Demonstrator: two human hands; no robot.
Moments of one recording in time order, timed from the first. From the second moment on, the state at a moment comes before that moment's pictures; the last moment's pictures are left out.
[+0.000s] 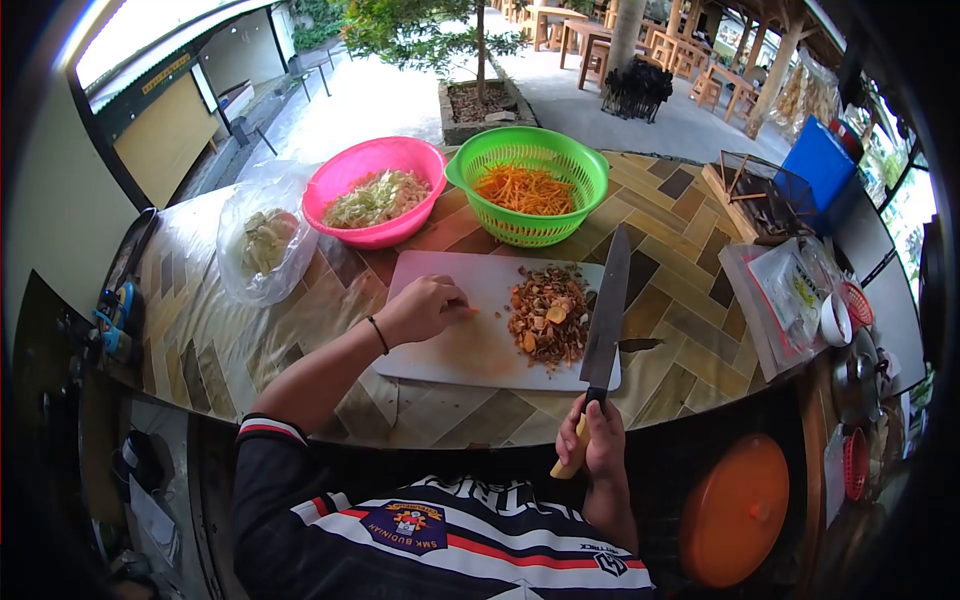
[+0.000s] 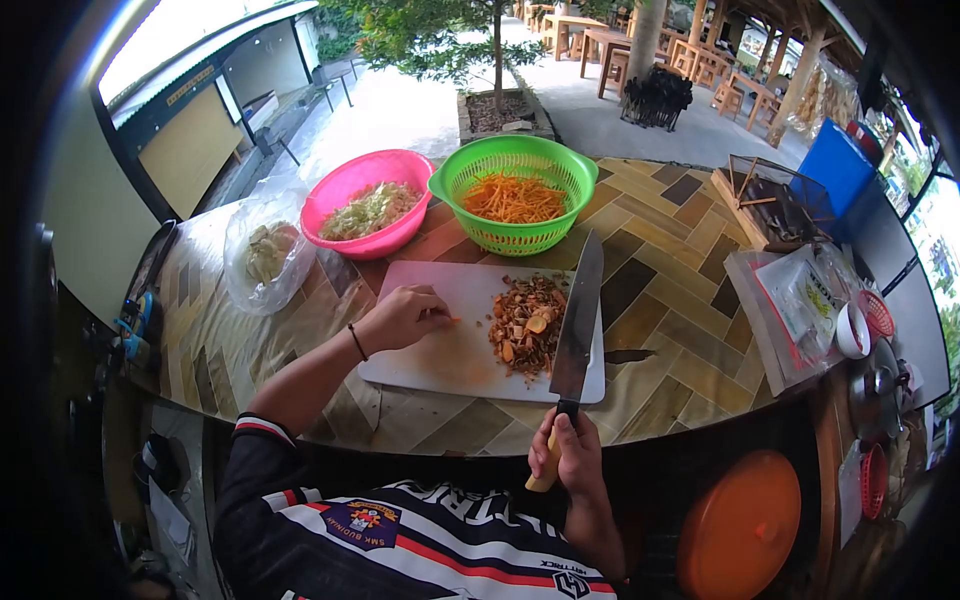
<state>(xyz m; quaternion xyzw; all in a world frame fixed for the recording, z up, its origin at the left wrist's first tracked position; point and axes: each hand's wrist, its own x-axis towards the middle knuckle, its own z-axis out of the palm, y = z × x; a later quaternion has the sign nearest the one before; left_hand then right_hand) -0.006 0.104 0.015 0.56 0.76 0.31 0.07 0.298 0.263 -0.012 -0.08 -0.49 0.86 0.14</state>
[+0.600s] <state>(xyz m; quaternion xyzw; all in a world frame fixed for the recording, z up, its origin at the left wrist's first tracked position) -0.030 0.193 0.093 0.58 0.73 0.34 -0.14 0.299 0.263 -0.012 -0.12 -0.46 0.87 0.13</state>
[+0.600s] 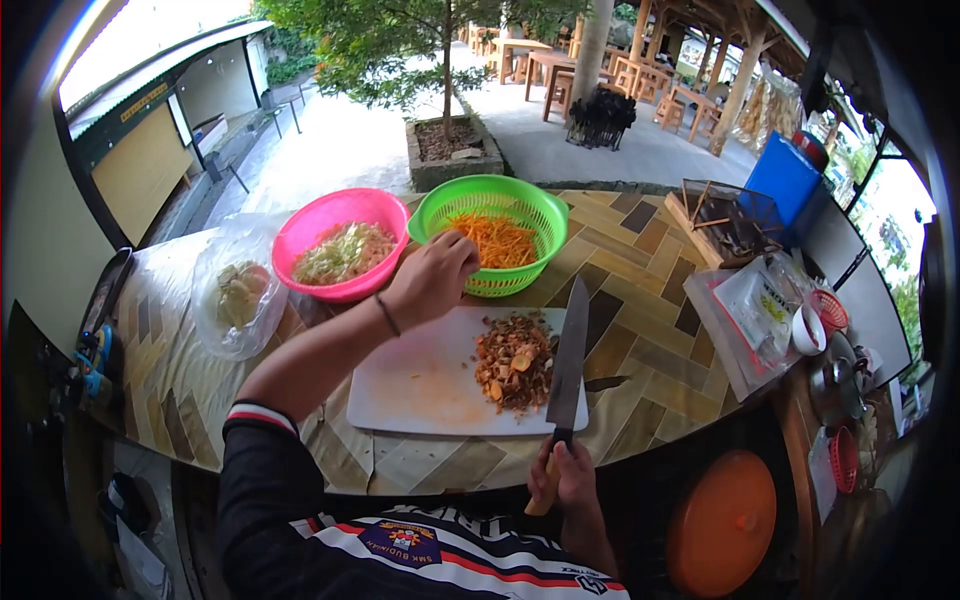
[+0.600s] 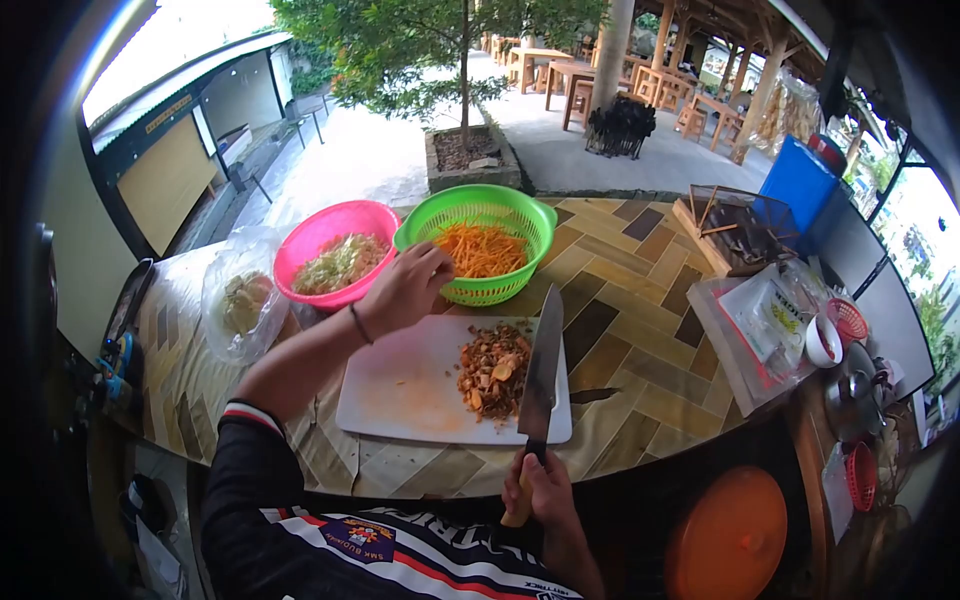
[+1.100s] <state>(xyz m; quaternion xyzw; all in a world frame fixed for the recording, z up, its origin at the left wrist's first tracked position) -0.131 0.337 0.075 0.70 0.69 0.17 -0.08 0.301 0.268 -0.016 -0.12 -0.39 0.91 0.08</state>
